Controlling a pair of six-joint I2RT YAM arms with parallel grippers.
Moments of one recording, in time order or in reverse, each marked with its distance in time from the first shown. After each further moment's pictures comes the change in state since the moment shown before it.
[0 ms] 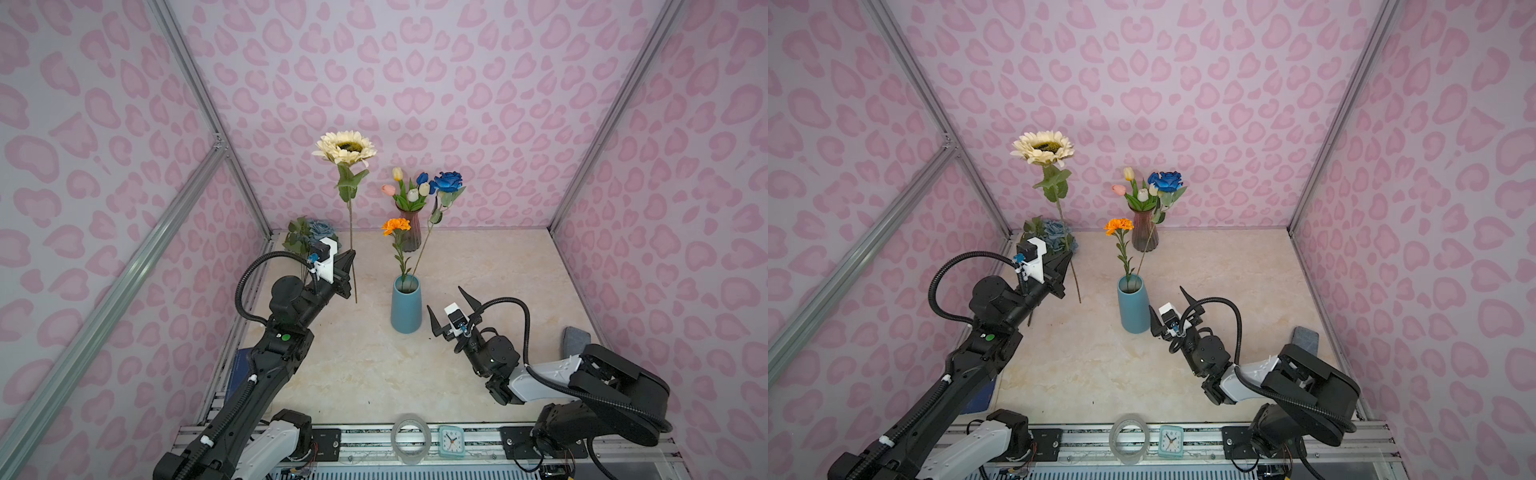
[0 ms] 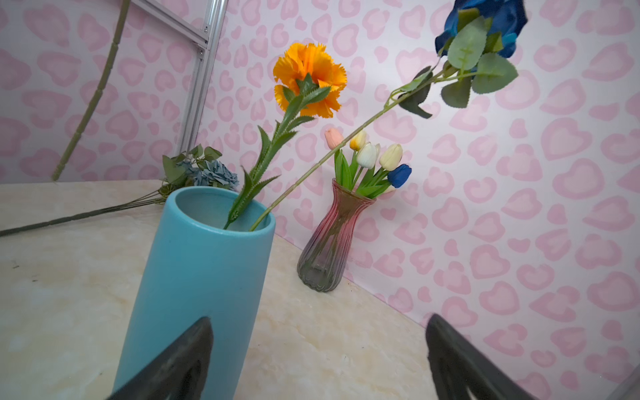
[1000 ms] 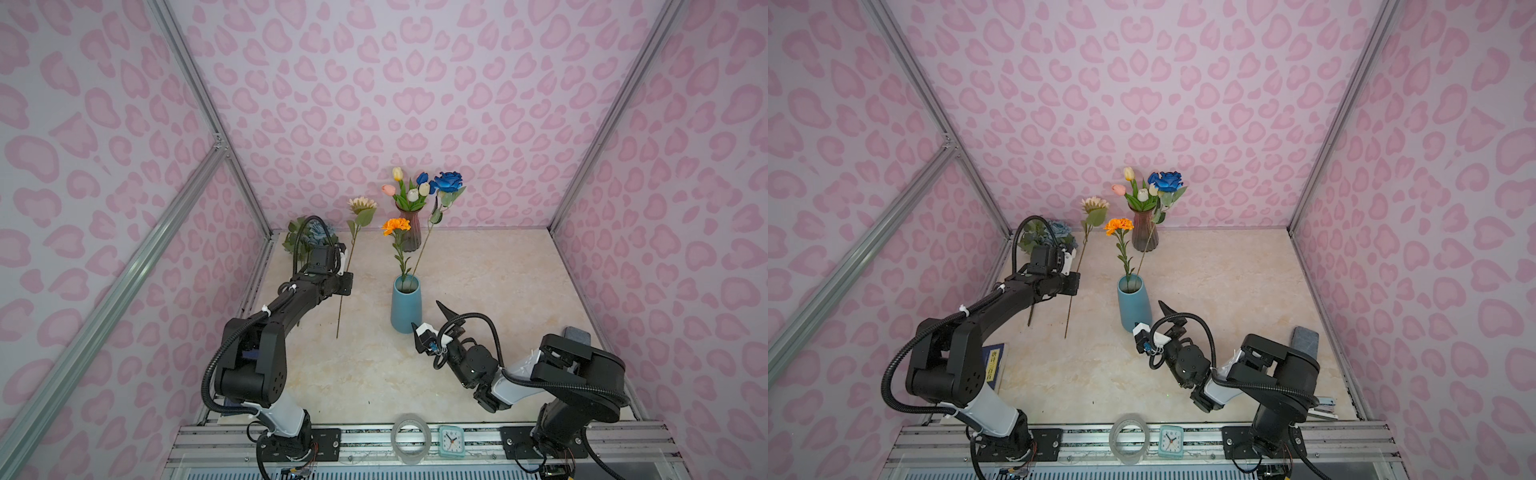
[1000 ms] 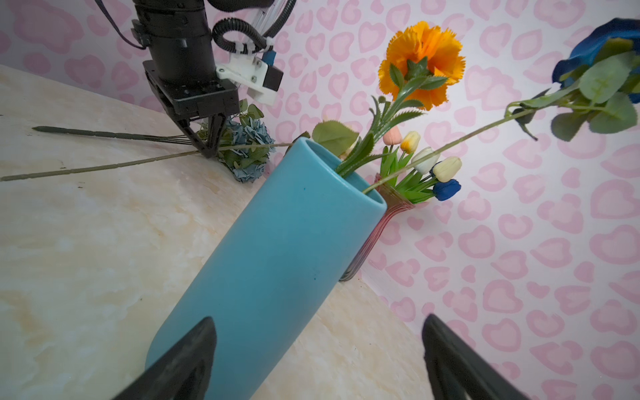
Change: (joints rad) left arm 0.108 0.654 0.351 -0.624 -0.202 0.042; right arm 0.159 0.245 0.035 0.114 0.112 -0.256
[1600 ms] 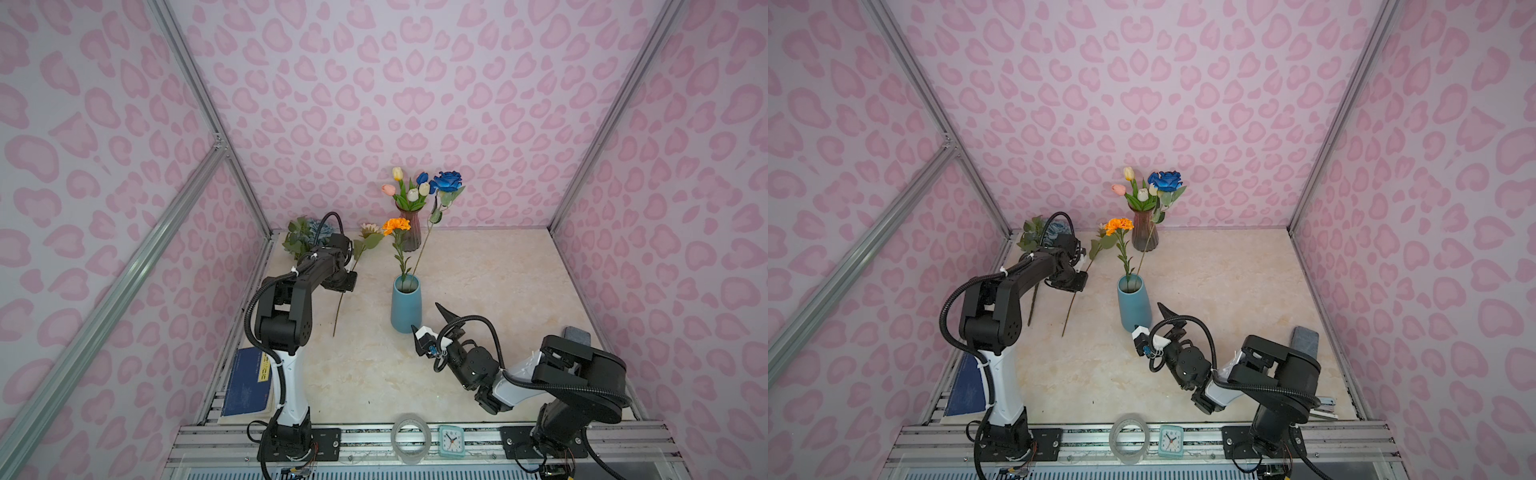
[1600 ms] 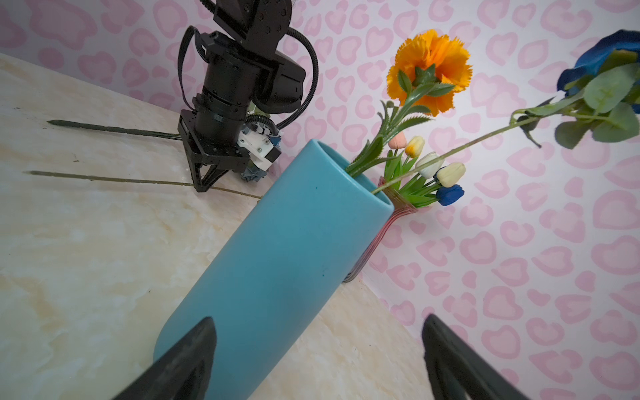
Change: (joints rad) left arm 0.006 0.452 0.462 -0.468 -0.121 0.045; right arm 0.014 -0.005 -0.014 0.000 -0.005 -0.023
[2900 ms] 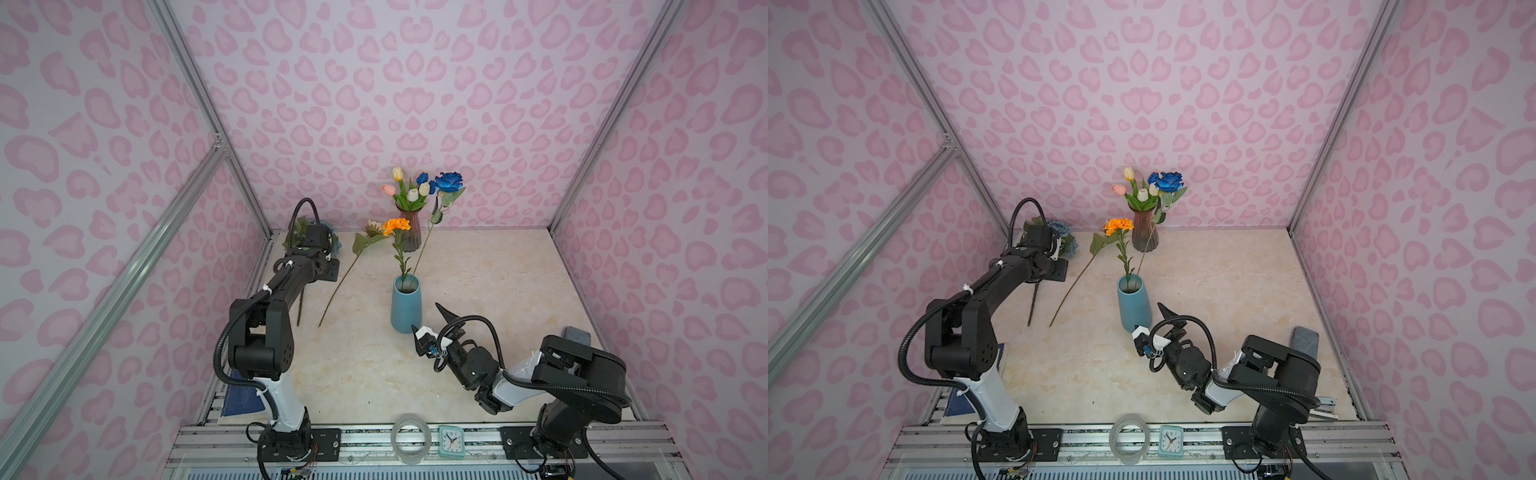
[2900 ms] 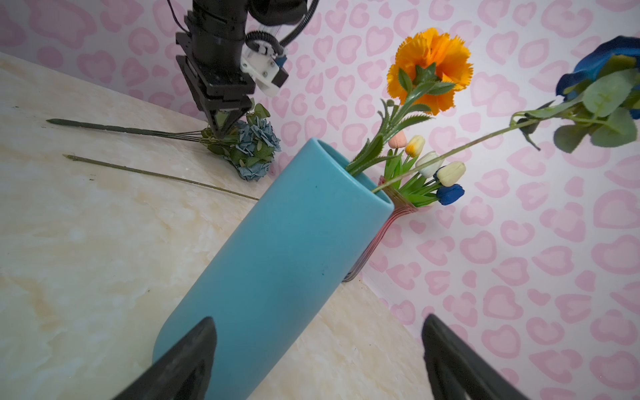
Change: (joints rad) left arm 0.050 -0.171 -0.061 0.100 -0.106 0.005; right arm -0.003 -0.001 0.000 0.000 0.000 0.000
